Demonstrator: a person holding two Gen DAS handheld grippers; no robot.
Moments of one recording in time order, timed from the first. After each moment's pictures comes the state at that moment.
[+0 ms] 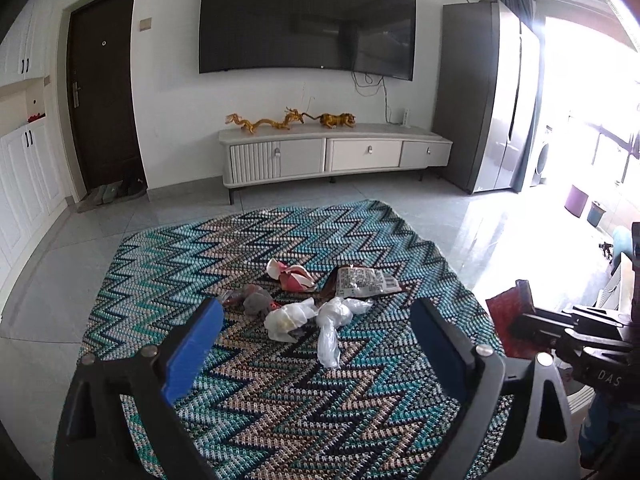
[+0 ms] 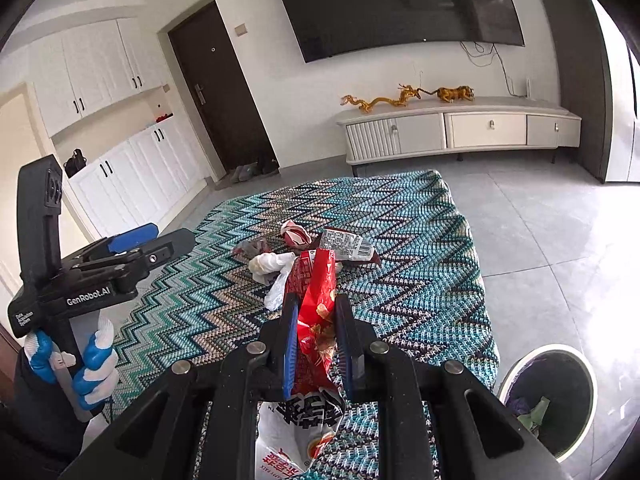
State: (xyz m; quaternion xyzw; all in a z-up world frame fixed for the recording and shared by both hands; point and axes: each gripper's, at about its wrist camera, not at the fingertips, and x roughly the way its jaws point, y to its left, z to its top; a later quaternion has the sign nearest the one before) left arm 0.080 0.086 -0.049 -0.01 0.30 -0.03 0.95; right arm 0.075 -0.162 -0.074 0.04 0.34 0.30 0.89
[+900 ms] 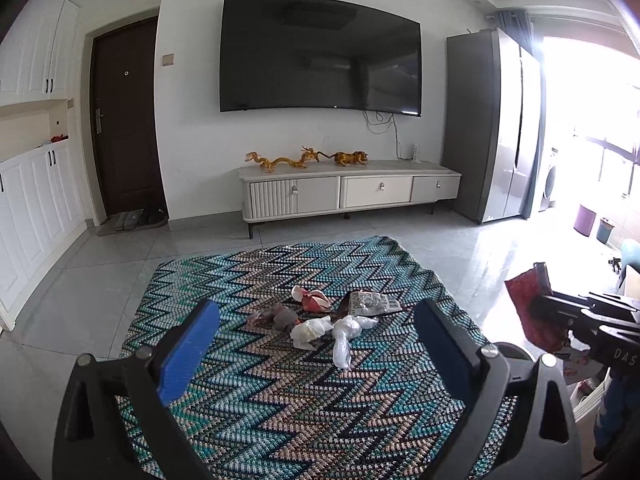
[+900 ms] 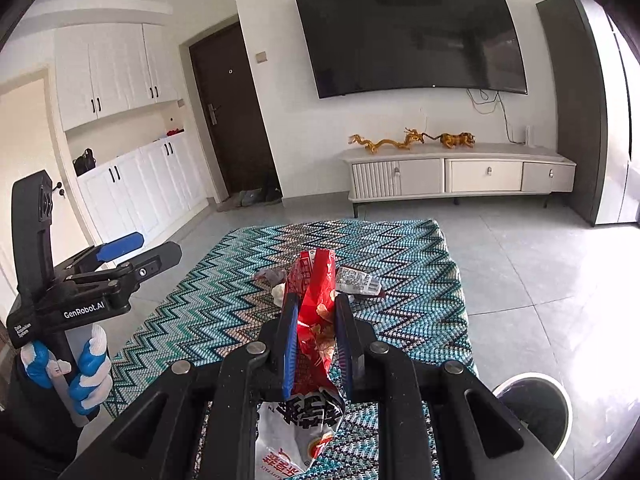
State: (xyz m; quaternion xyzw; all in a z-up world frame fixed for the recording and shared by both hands) left arm 0.018 0.092 -0.011 0.00 0.23 0.00 0.97; right arm 0.028 -0.166 -0.027 0.02 0.27 0.30 0.91
